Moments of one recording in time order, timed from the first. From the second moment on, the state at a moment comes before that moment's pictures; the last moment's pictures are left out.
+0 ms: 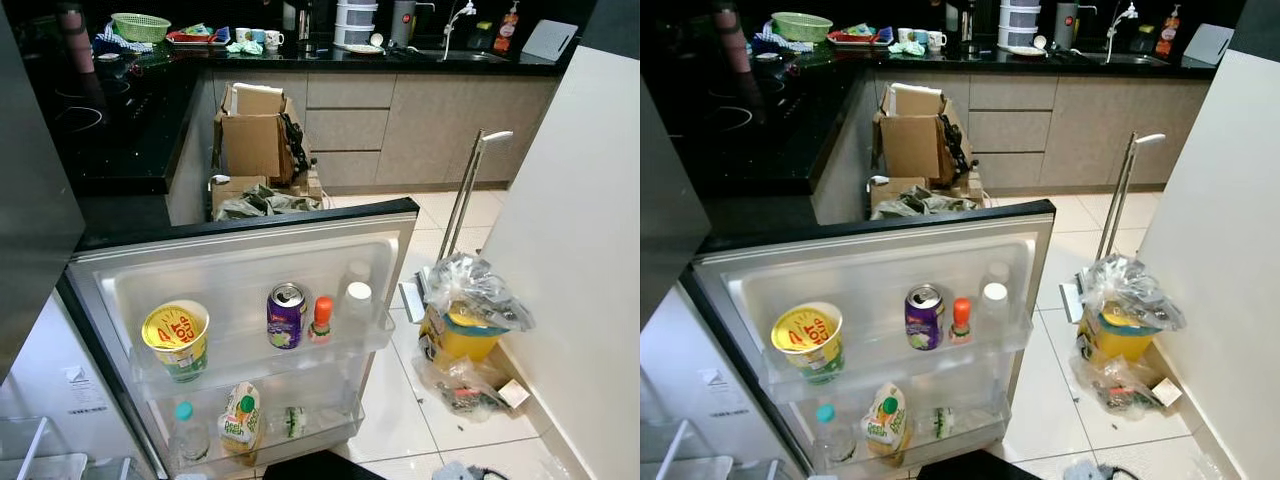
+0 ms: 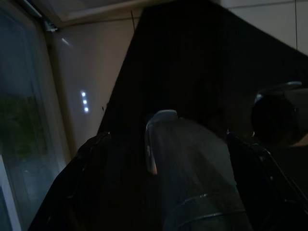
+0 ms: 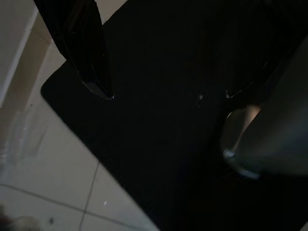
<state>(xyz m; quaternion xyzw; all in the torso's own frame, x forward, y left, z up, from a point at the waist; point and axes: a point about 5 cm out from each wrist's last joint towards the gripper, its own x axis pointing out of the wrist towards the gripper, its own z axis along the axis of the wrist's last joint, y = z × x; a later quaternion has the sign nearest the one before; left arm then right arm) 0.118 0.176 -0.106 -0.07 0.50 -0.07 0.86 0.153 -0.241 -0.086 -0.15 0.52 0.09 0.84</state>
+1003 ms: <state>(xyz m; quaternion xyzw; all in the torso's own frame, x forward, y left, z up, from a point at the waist) 0.123 0.172 -0.105 -0.10 0.50 -0.07 0.86 0.126 -0.260 -0.091 -0.11 0.54 0.01 0.83</state>
